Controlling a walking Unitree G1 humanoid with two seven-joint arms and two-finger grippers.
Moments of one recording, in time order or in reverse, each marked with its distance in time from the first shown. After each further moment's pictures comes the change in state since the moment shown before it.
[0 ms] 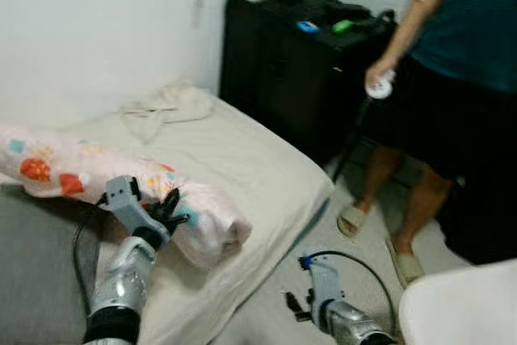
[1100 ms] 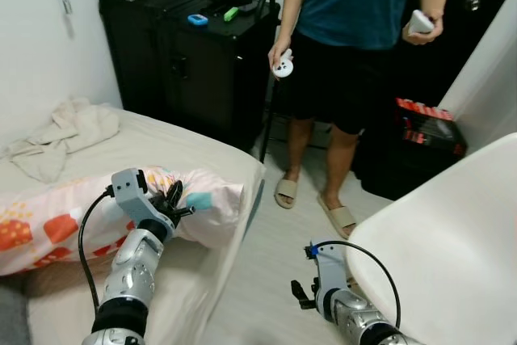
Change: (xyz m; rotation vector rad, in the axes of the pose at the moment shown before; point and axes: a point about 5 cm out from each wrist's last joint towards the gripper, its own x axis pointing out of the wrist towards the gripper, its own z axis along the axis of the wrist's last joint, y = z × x) left arm -0.006 0.019 0.007 0.065 -0.043 0.118; right arm 0.002 0.007 0.011 0.007 -0.029 0.013
